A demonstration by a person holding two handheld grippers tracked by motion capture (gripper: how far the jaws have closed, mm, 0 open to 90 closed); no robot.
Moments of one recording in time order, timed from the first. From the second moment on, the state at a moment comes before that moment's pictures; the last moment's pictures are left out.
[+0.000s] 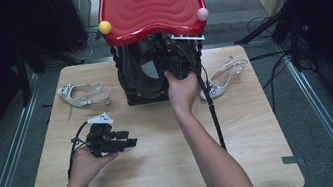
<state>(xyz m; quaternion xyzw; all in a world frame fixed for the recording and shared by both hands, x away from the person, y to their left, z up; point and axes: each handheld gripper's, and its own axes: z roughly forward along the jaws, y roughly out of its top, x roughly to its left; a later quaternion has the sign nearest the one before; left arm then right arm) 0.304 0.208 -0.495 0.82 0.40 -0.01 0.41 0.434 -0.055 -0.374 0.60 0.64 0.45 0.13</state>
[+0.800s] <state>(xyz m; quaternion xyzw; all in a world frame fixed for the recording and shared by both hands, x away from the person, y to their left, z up) 0.305 0.207 -0.493 0.82 0.40 -0.01 0.41 0.445 -0.034 -0.378 0.58 0.66 0.45 0.12</state>
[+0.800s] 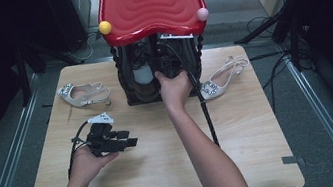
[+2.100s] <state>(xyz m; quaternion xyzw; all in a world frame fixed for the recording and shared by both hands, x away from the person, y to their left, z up) 0.375 0.176 -0.334 0.83 0.31 0.03 0.46 0.354 -0.124 -0.385 0.40 0.76 0.51 0.08</state>
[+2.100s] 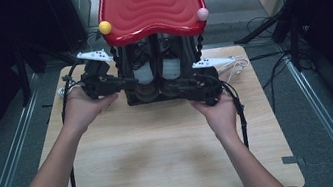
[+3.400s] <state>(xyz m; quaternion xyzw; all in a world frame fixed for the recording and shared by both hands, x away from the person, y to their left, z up) 0.486 0.109 -0.238 0.83 0.30 0.09 0.47 0.383 -0.112 -0.428 0.38 0.78 0.49 0.04</state>
